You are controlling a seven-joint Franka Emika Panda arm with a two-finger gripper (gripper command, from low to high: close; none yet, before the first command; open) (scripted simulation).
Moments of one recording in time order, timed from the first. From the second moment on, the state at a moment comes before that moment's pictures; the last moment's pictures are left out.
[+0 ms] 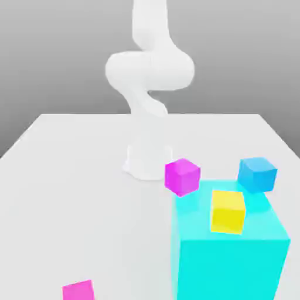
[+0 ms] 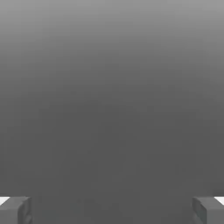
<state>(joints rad) 0.03 -0.71 -0.04 -2.30 0.02 2.32 0.74</state>
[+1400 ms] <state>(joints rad) 0.01 0.52 -0.22 -2.23 0.28 2.73 0.04</state>
